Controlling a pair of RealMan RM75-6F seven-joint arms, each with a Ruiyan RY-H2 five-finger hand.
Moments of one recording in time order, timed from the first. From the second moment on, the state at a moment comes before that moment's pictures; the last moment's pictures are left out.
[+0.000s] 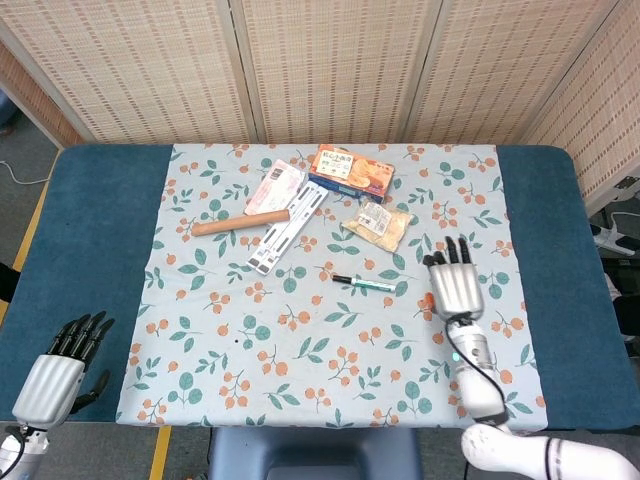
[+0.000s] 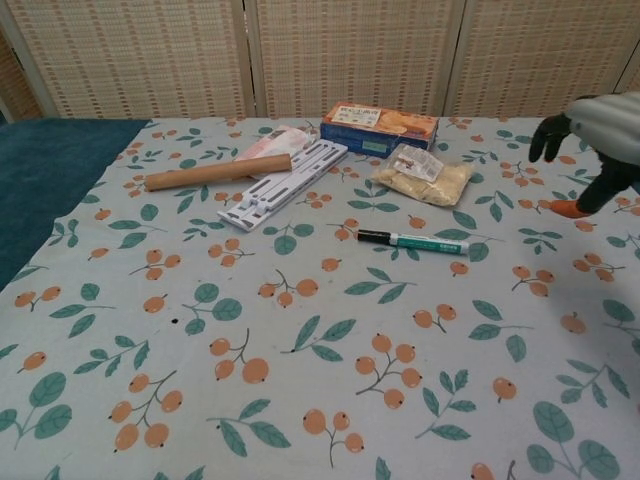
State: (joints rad) left arm -0.10 -1.18 0.05 -1.53 1.69 1.52 0.07; right arm 0.56 -1.56 0.31 -1.75 -0.83 1.28 -1.02
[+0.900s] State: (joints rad) left arm -0.10 -1.17 0.04 -1.53 1.64 1.50 0.06; right arm 0.82 -1.99 0.31 -1.16 -0.67 1.18 -1.06
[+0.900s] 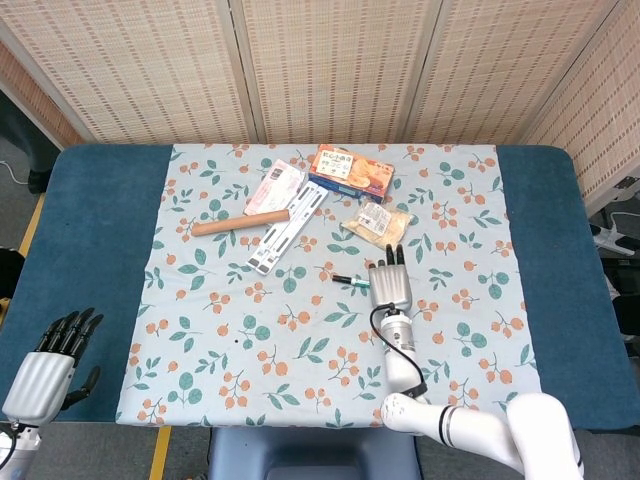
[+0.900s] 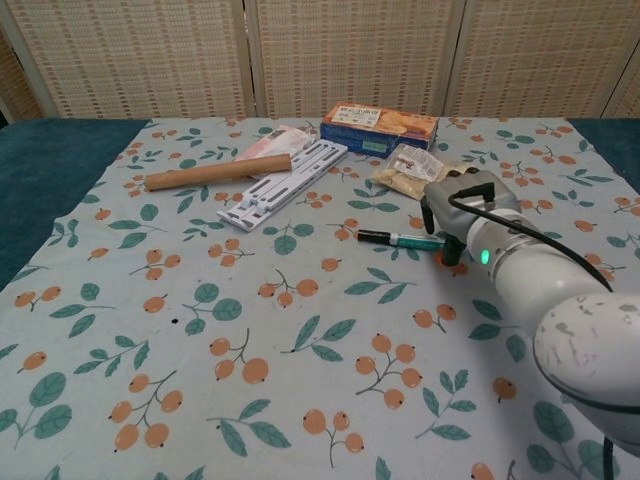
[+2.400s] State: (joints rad) left arm -0.10 -1.16 0.03 -1.53 1.64 1.50 0.05; right arm 0.84 -2.04 0.31 -1.14 -0.66 1.20 -1.11
